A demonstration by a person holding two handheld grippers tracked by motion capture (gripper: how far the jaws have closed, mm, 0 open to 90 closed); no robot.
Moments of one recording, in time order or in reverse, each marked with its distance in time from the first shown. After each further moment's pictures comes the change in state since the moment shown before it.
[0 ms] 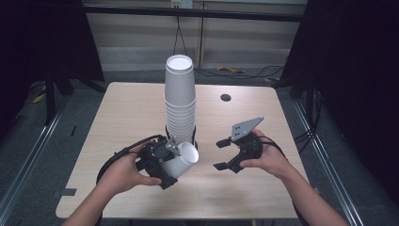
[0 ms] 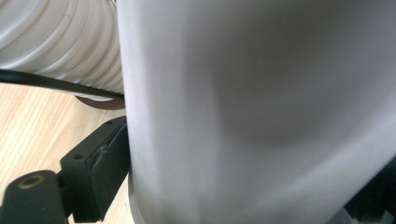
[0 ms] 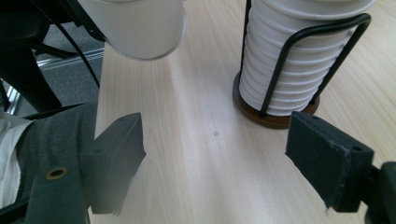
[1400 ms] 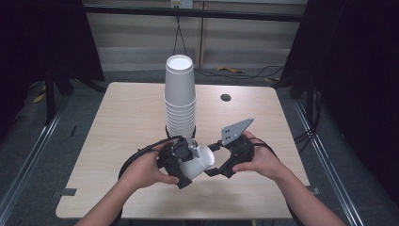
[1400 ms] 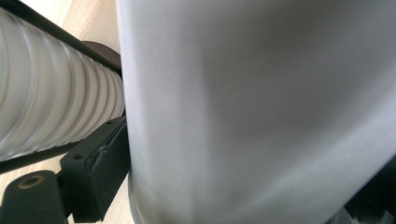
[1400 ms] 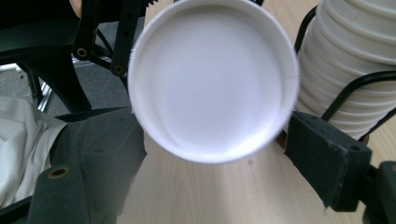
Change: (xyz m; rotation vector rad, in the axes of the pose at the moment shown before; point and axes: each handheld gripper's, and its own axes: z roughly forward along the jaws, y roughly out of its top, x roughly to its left) left arm -0.006 0.036 0.032 0.036 -0.040 0.042; right arm 0.016 0.020 0.016 -0.018 0.103 -0.052
